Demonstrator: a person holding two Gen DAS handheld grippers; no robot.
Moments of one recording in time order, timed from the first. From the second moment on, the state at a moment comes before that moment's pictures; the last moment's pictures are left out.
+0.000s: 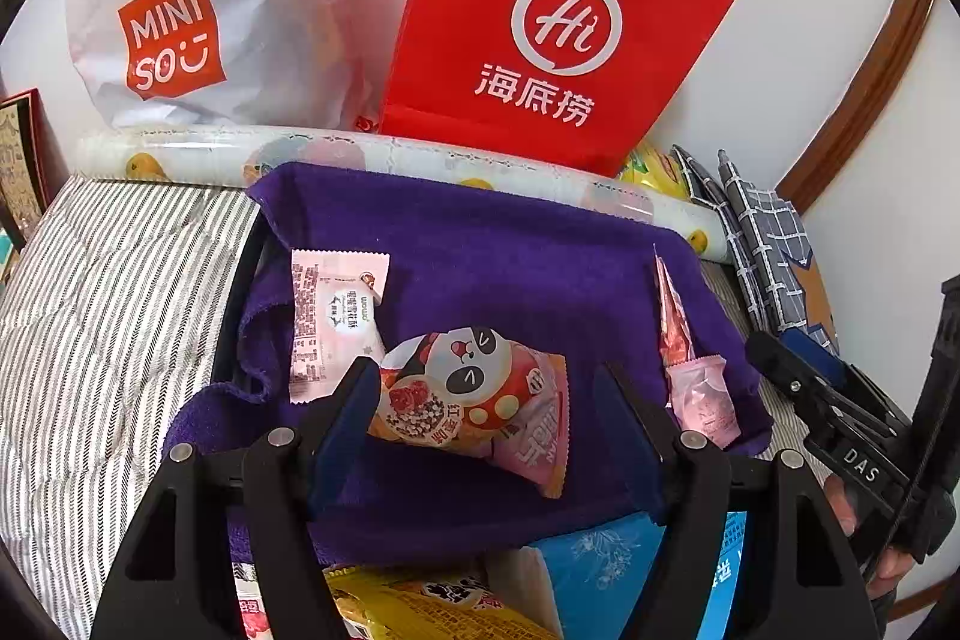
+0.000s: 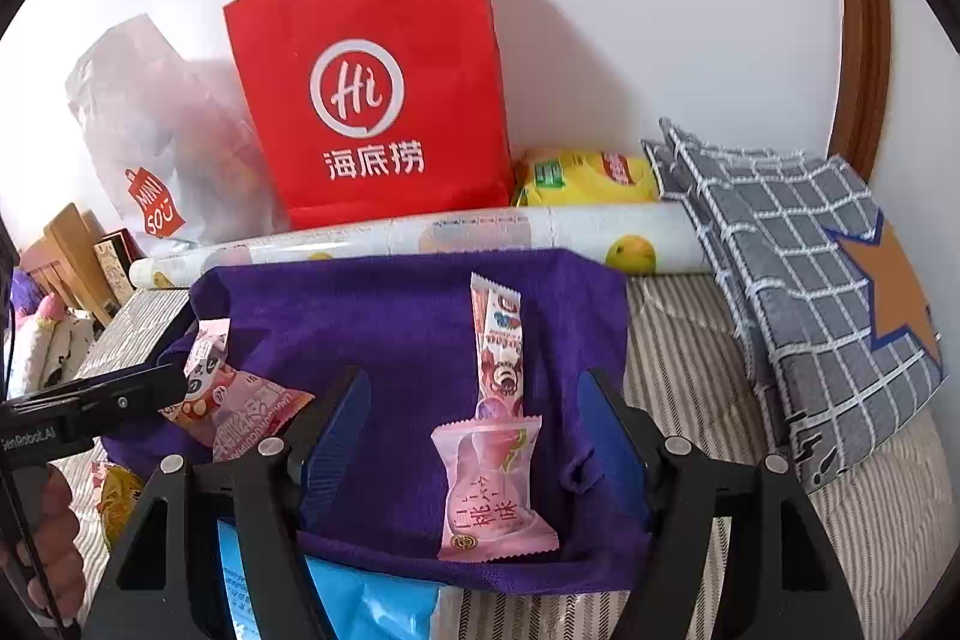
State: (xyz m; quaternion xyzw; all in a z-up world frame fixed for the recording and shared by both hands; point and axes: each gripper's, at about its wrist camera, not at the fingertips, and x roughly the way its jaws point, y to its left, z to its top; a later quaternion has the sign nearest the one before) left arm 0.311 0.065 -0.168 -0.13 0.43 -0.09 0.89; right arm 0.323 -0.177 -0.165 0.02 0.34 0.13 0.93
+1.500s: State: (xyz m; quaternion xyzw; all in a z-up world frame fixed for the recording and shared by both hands) left arm 0.193 0.120 -0.140 -0.05 0.41 -0.06 0.91; right arm 0.126 -0.138 -0.177 0.07 0.45 0.16 0.88
